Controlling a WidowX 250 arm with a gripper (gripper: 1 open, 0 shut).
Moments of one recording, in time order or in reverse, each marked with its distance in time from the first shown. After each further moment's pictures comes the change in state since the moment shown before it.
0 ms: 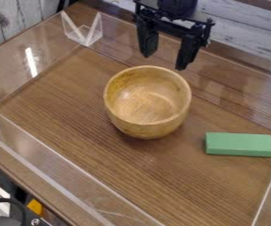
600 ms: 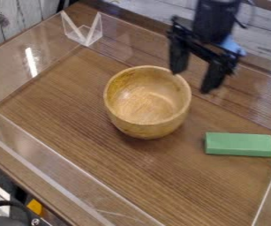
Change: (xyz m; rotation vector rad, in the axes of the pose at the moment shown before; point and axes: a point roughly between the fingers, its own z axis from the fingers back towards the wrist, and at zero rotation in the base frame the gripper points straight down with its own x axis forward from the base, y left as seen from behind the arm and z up) arm 0.005 -0.063 -0.022 0.044 0.059 -0.341
